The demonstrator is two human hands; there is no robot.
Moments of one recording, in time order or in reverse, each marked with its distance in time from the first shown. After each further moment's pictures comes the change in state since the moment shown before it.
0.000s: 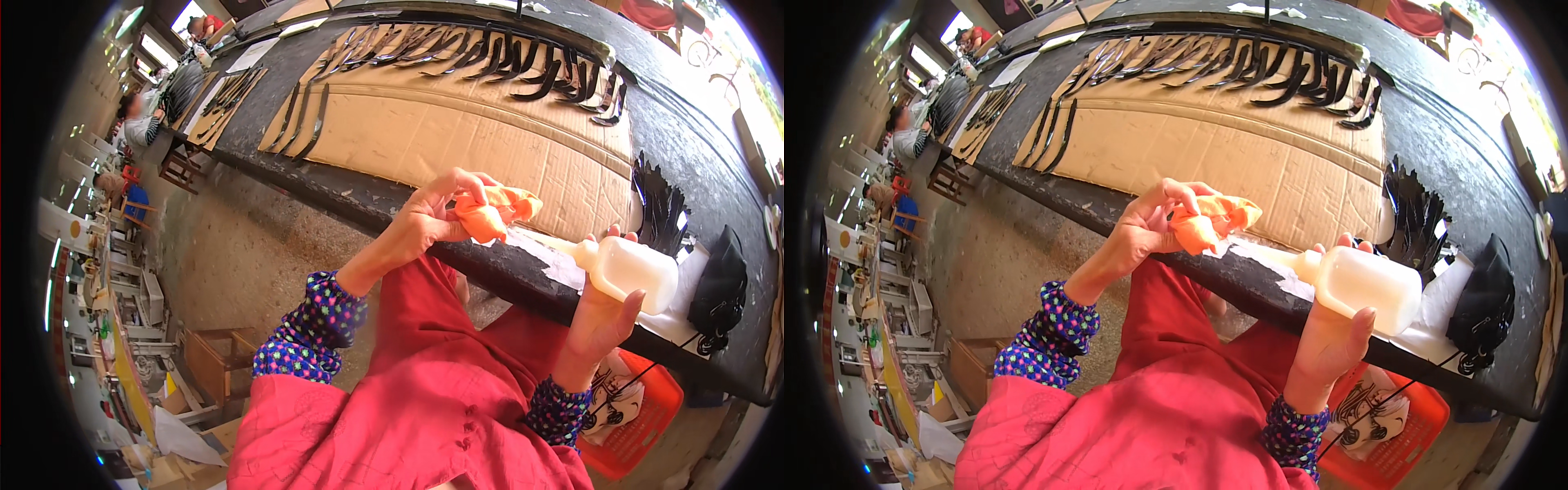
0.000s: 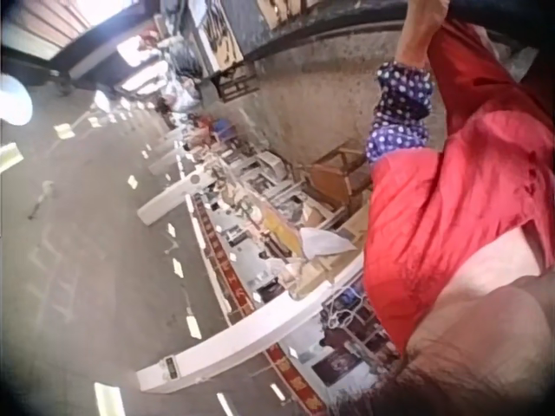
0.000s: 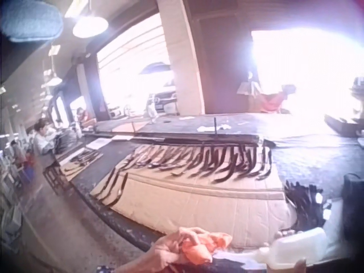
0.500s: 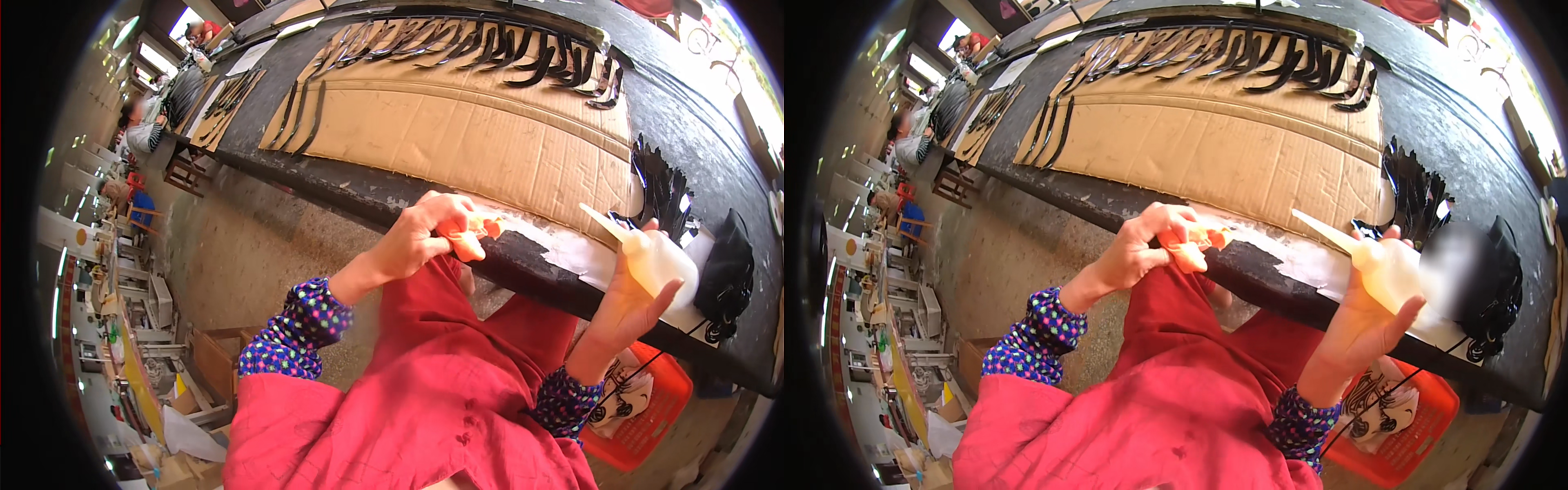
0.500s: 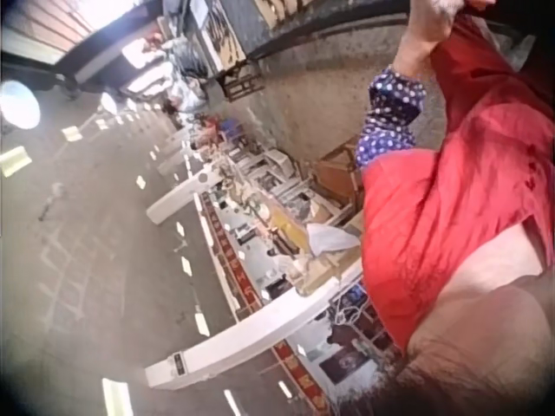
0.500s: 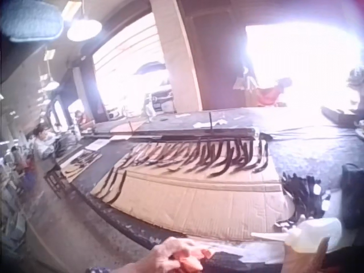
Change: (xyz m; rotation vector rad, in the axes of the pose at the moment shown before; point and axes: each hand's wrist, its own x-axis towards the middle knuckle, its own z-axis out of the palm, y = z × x) left_hand -0.022 -0.004 0.012 1.037 -0.131 0.262; right_hand 0.016 -0.024 -0.021 0.351 0.107 -0.063
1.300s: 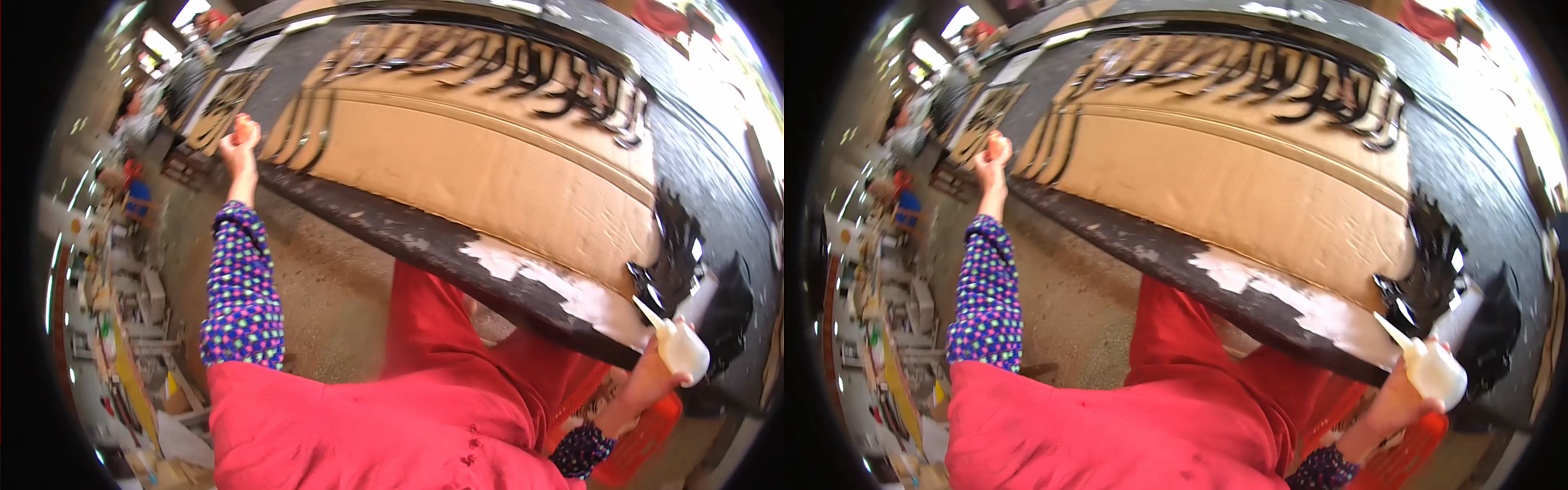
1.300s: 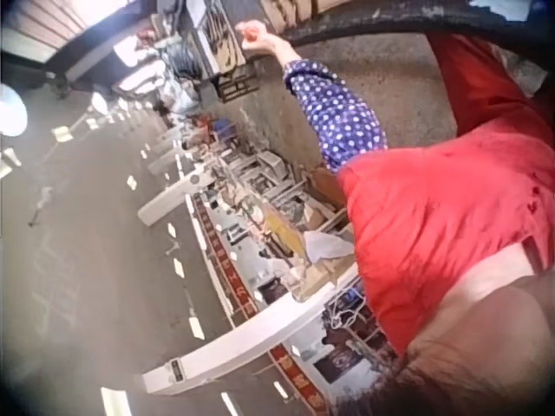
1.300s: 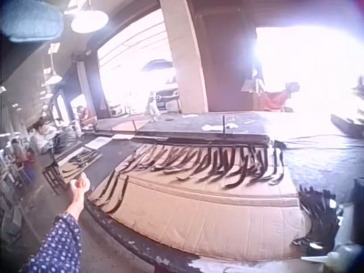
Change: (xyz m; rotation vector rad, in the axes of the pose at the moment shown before) left_hand -0.159 -0.308 -0.255 0.305 1.224 -0.769; right_hand 0.006 -0.073 -0.061 -0.196 -0.032 -0.025
